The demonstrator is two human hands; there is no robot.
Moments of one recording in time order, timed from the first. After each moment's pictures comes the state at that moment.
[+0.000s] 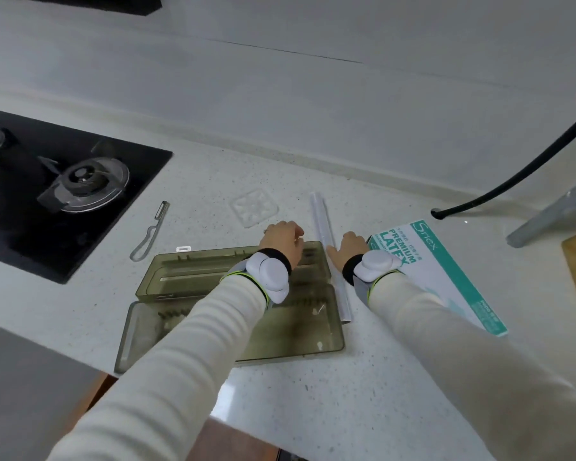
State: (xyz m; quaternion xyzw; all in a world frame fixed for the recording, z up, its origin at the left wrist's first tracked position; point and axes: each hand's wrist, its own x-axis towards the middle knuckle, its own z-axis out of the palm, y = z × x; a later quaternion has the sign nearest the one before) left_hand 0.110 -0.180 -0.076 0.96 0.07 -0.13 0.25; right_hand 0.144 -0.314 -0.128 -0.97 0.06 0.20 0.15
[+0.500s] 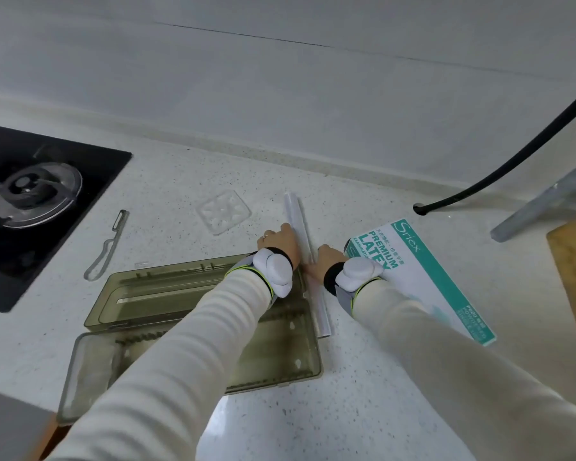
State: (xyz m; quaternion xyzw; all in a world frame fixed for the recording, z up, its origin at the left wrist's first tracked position) left_hand 0.159 -0.227 -0.107 0.96 0.11 -0.23 0.16; right_hand 0.163 -0.323 -0.148 -0.94 0.03 0.28 0.17
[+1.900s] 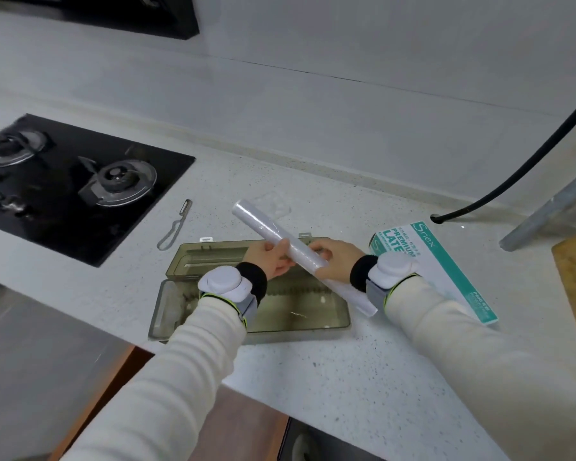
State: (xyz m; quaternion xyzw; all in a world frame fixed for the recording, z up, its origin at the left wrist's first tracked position) left_hand 0.037 -0.147 -0.067 0.65 0.27 -0.12 0.70; right_hand 0.085 -0.305 -0.074 -0.92 -0.20 0.25 0.24
